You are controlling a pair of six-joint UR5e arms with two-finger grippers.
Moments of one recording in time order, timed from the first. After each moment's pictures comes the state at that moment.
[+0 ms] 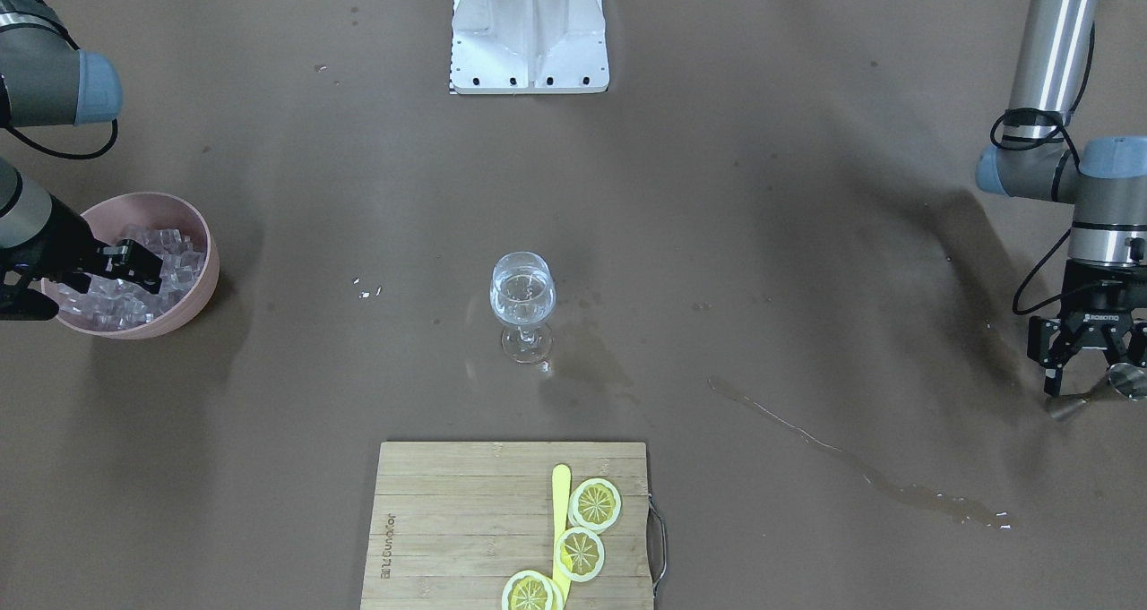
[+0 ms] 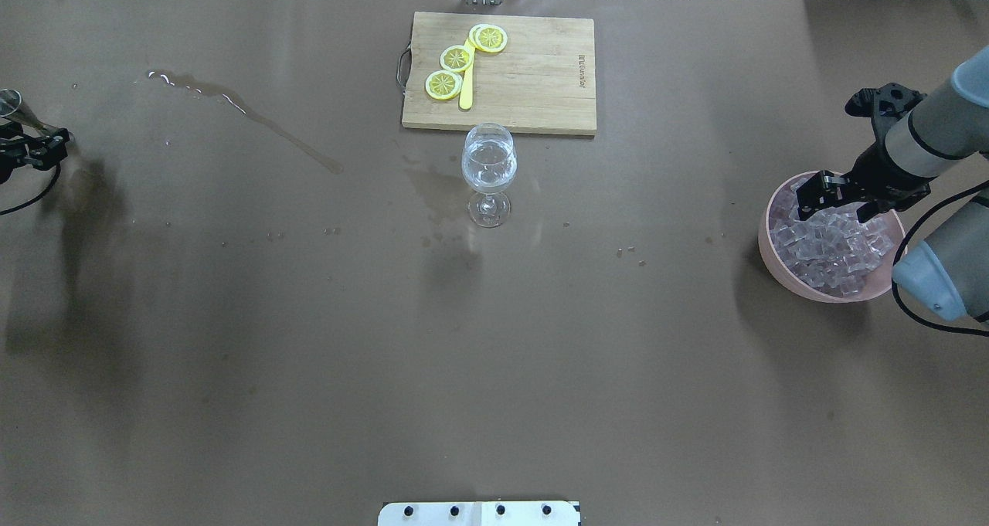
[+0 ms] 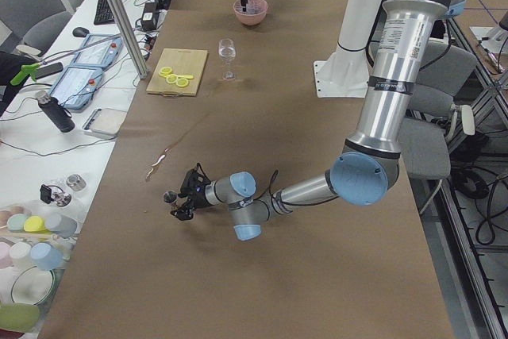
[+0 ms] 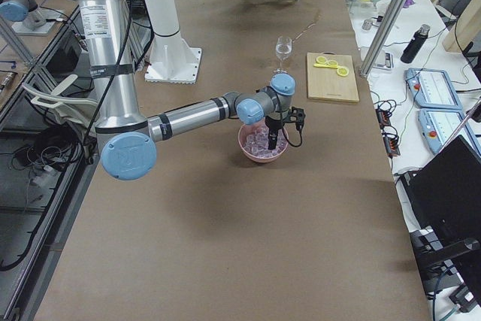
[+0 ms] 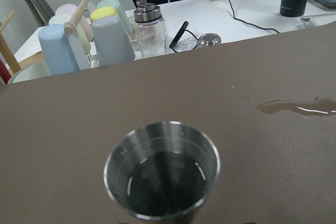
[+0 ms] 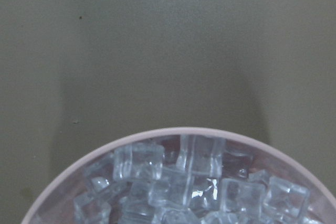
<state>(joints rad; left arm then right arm) -0.98 -1.77 -0.85 -3.26 -1.46 -0.76 1.00 -1.45 1.72 -1.38 2.21 0.77</state>
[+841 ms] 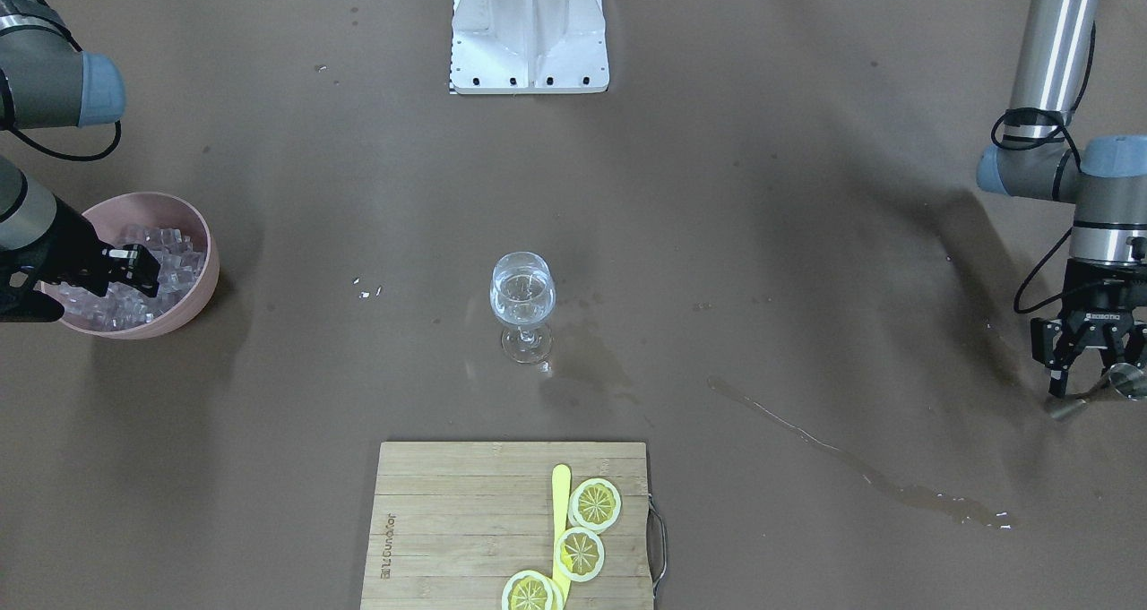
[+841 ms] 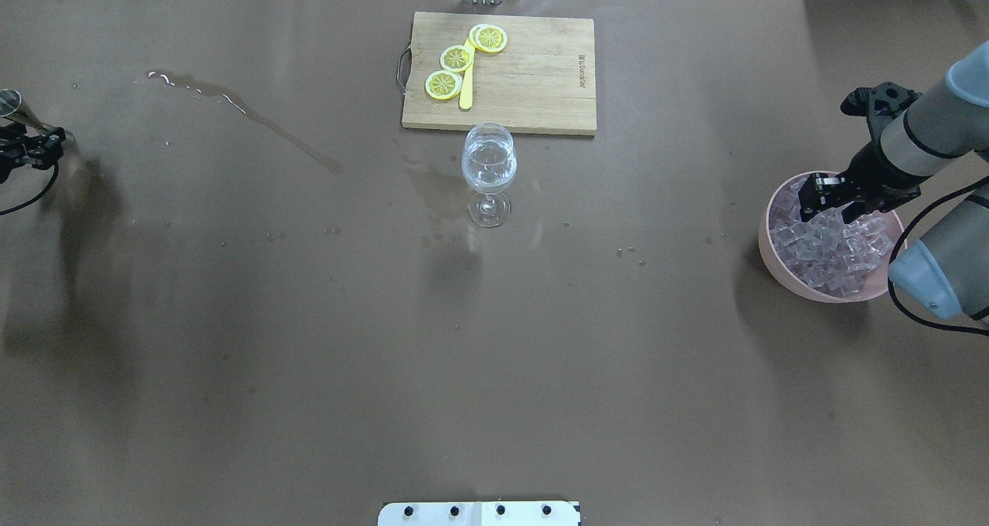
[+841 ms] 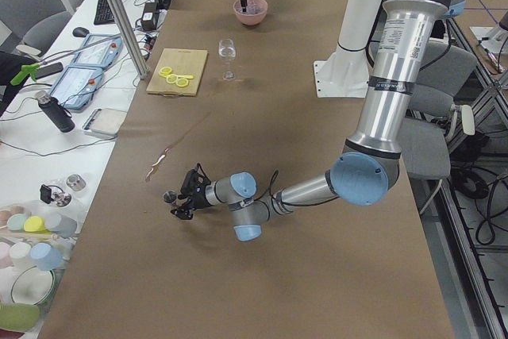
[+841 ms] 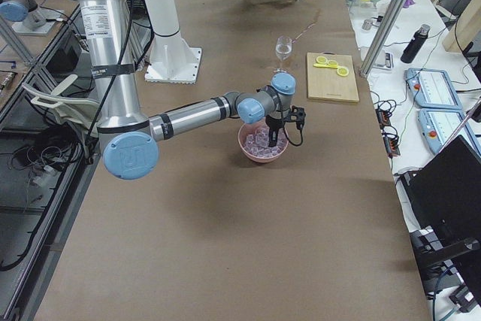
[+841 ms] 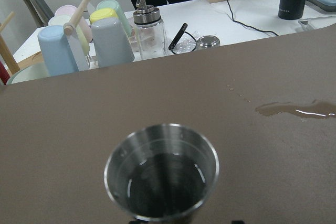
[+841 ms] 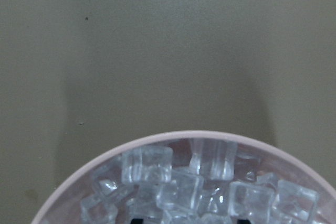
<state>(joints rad) -0.98 -1.77 -0.85 -3.26 -1.46 -0.76 1.00 -1.44 1.71 -1.38 2.21 0.77</state>
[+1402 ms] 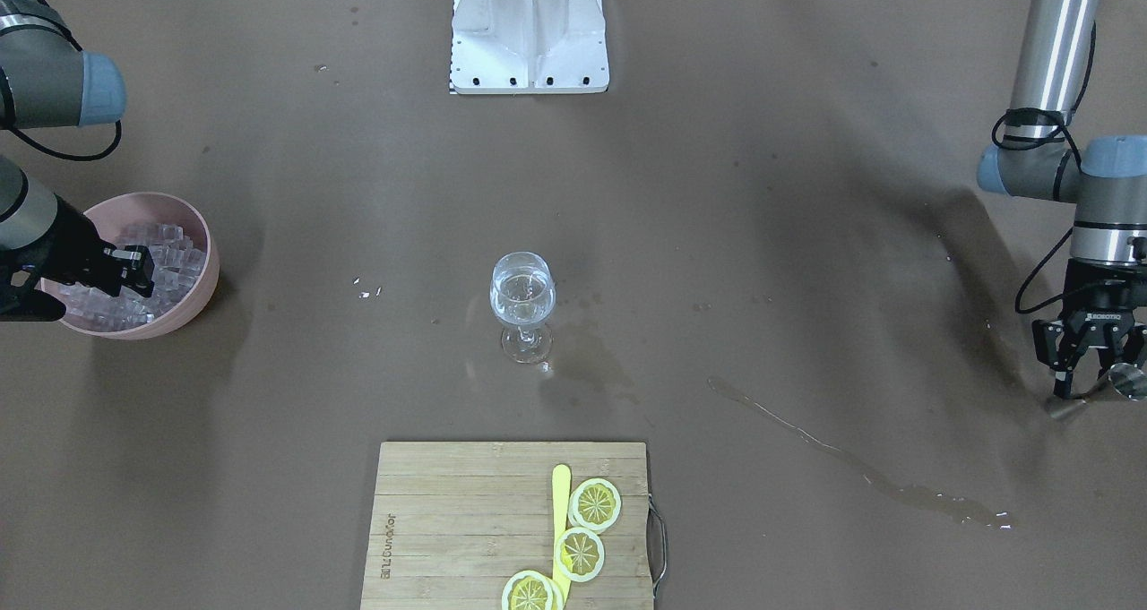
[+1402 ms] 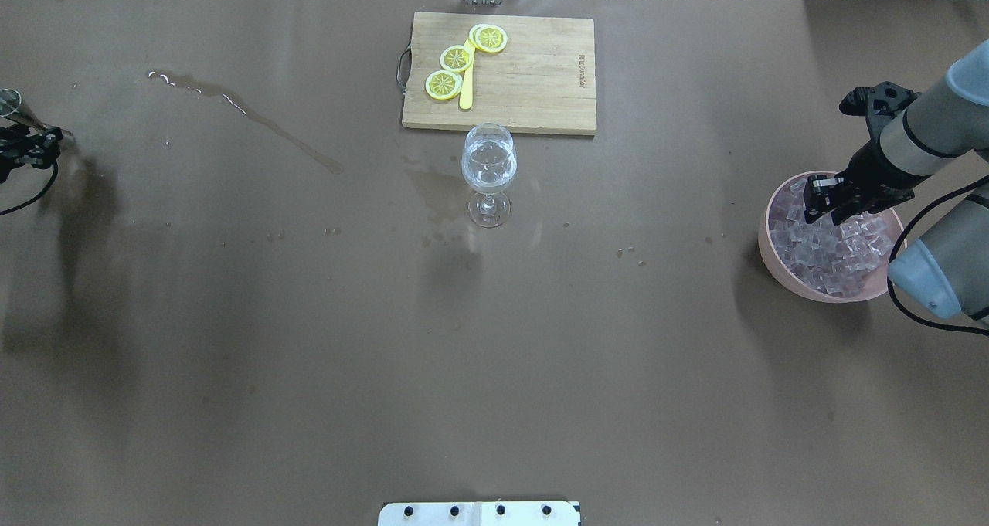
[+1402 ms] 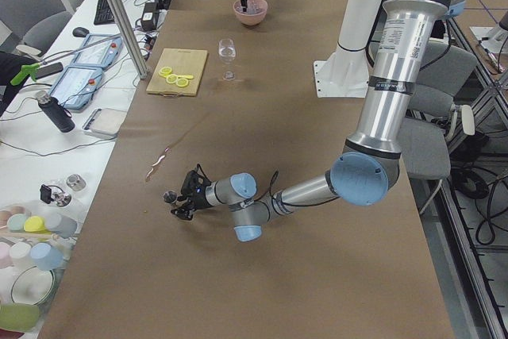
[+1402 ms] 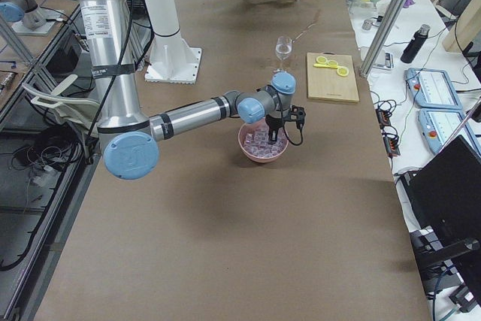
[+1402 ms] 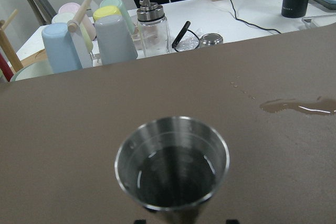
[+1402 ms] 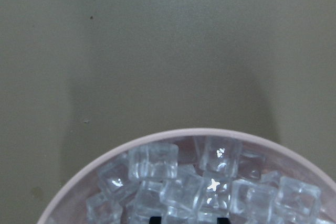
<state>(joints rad) -0.98 -1.77 -0.84 -3.26 -1.46 -0.77 1.00 -1.44 1.71 -1.38 2.22 0.77</state>
